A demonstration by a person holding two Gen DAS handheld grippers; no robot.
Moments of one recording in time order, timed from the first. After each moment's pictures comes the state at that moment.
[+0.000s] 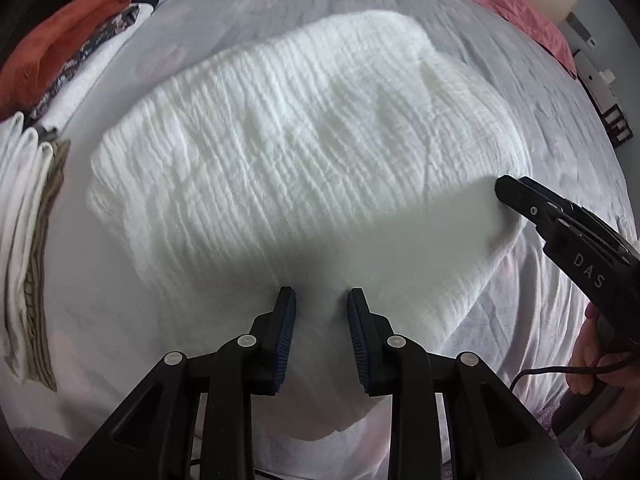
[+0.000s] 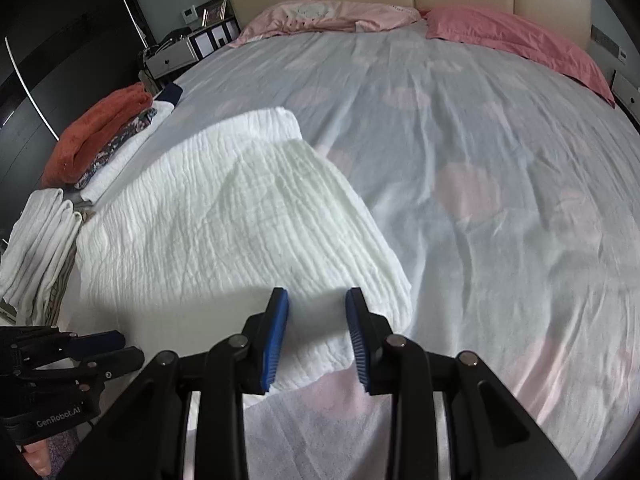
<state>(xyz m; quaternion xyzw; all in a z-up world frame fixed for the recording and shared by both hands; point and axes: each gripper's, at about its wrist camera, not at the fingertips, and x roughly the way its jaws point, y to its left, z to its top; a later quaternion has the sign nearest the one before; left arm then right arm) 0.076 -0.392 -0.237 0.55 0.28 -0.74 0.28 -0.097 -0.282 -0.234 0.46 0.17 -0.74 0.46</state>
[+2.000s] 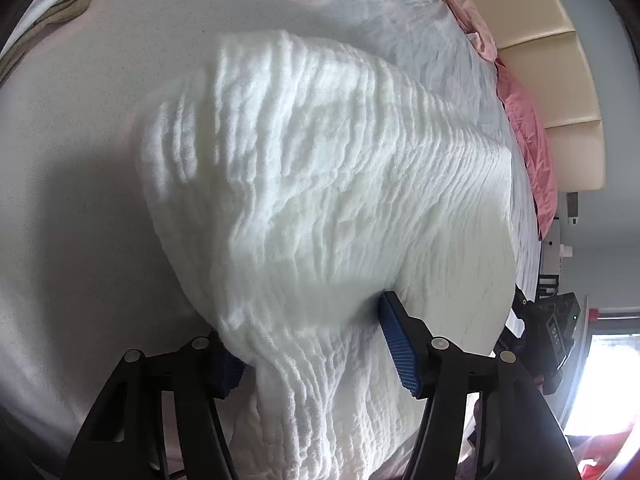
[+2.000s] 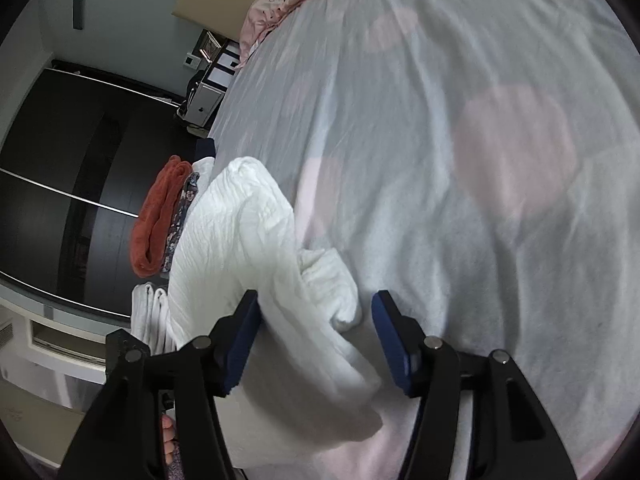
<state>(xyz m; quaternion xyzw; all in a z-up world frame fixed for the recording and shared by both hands) 0.130 -0.471 -0.270 0.39 0.58 -0.67 0.26 -0.209 -0.293 -0.291 0.61 -0.10 -0.57 0.54</state>
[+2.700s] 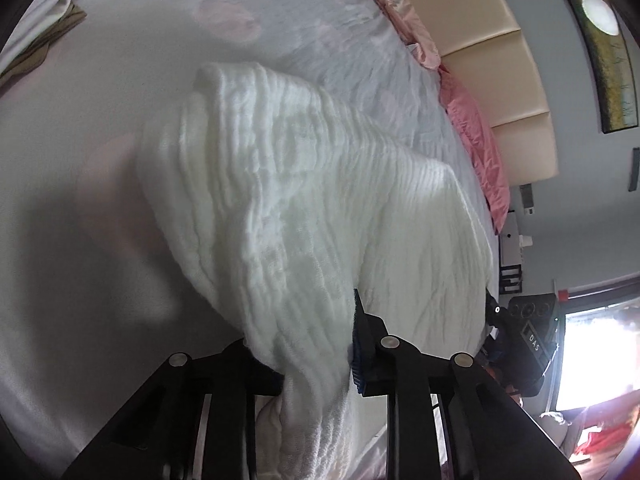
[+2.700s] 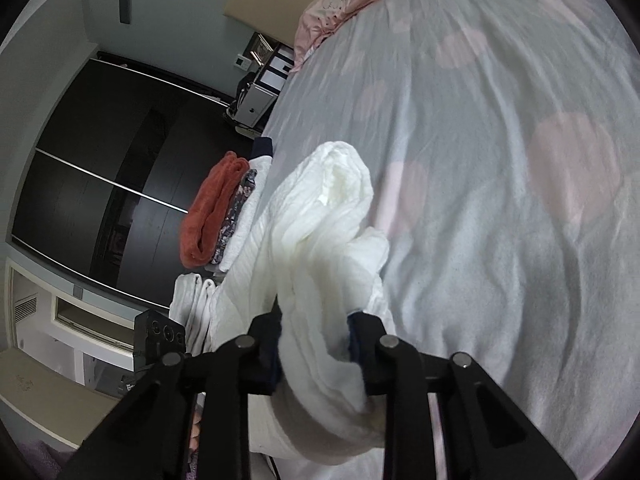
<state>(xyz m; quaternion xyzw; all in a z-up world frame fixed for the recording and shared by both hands) 0.135 -0.470 -0.236 0.32 0.56 -0.74 0.19 -0.179 -0.286 -0.243 0.56 -0.12 -0.56 0.60</state>
